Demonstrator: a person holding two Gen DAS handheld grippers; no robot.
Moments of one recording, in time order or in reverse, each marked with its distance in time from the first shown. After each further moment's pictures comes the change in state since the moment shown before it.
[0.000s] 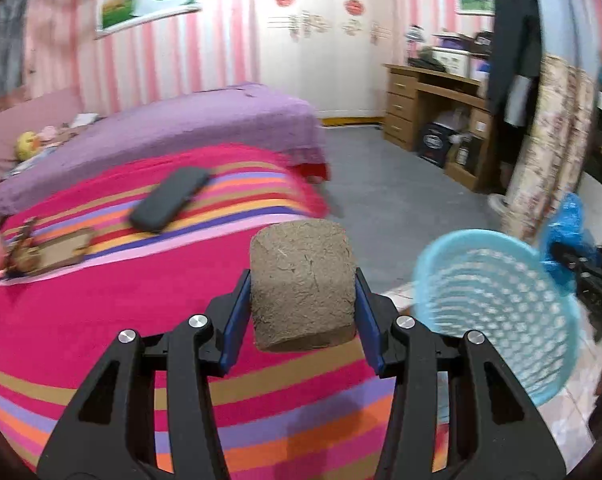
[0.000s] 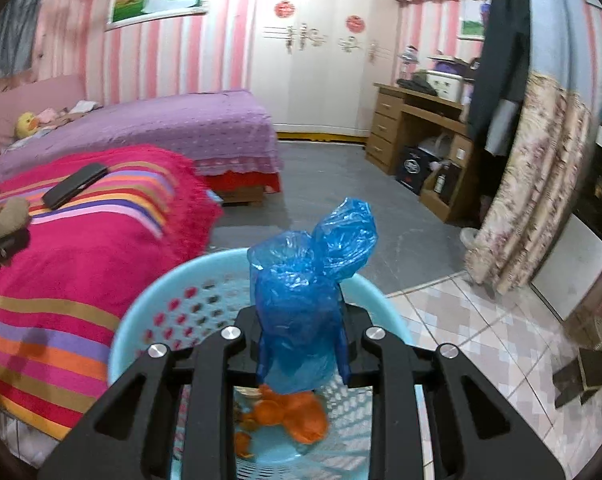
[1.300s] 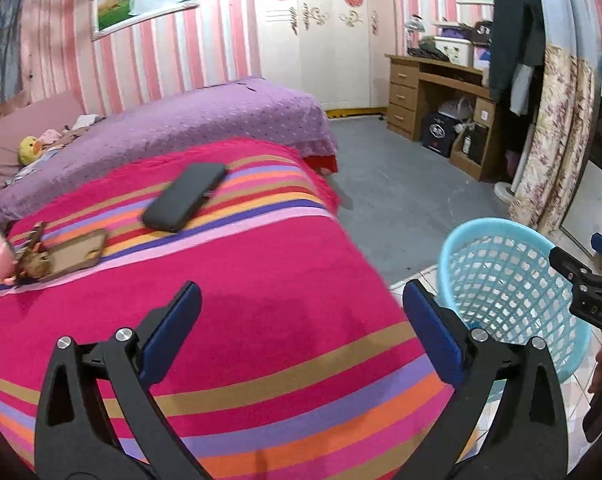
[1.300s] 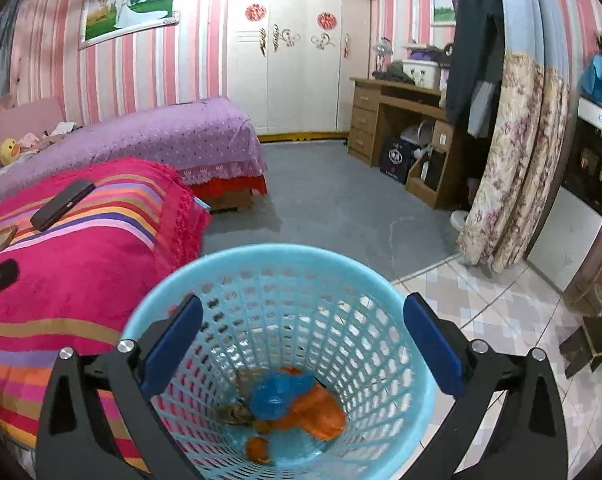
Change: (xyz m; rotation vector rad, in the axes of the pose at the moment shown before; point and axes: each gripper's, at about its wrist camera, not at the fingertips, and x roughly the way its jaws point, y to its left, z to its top) left arm -0.010 0.049 -0.002 0.012 0.019 0.061; right arm -0.003 0.021 -0.008 0.083 -0.015 -0.037
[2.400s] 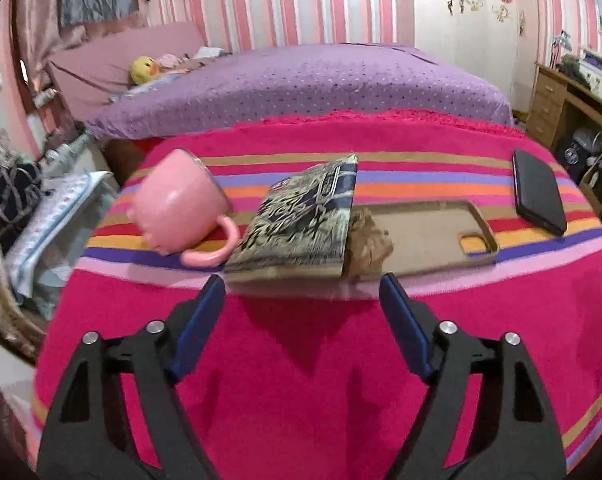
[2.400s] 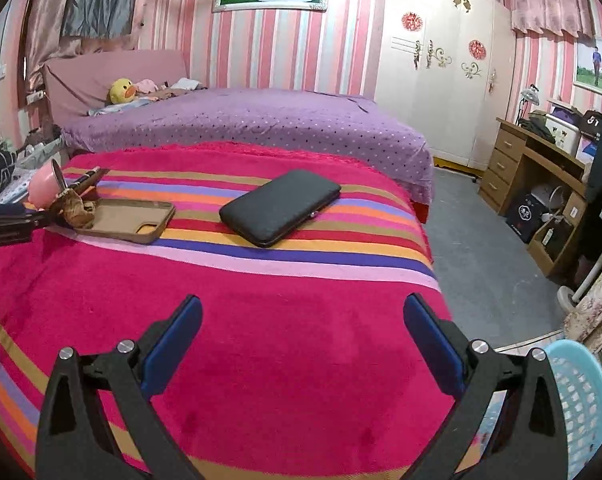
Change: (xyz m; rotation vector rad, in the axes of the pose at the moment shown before) left arm 0.048 0.376 -0.023 -0.237 0.145 0.318; right arm 0.010 0.308 0.023 -0.273 0.008 0.354
